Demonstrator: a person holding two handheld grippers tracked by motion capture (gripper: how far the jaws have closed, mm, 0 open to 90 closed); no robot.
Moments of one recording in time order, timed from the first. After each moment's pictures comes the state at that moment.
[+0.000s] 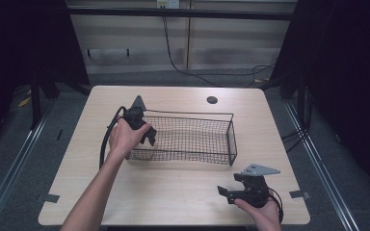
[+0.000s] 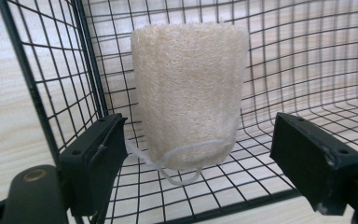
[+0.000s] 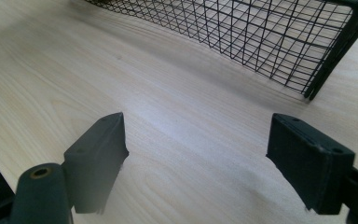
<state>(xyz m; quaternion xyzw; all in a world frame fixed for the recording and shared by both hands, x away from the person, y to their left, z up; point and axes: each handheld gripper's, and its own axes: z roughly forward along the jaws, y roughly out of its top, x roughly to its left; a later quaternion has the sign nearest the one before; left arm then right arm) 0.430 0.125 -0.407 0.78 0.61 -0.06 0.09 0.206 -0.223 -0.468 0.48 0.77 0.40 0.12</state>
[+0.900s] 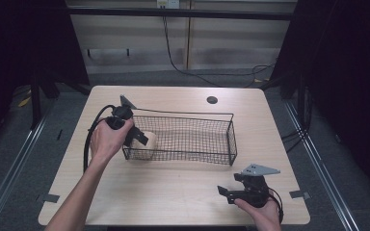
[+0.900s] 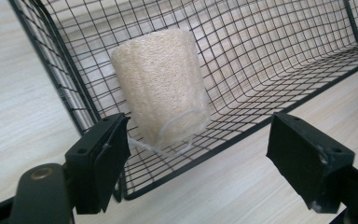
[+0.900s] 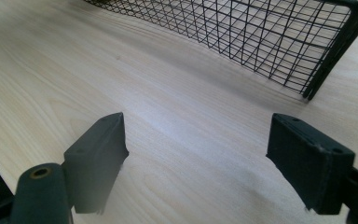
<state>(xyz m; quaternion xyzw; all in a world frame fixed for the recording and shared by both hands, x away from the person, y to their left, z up) 0.403 0.165 -0.381 0.84 0.49 -0.06 0.22 0.206 -0.223 -0.468 0.48 0.77 0.40 0.12</state>
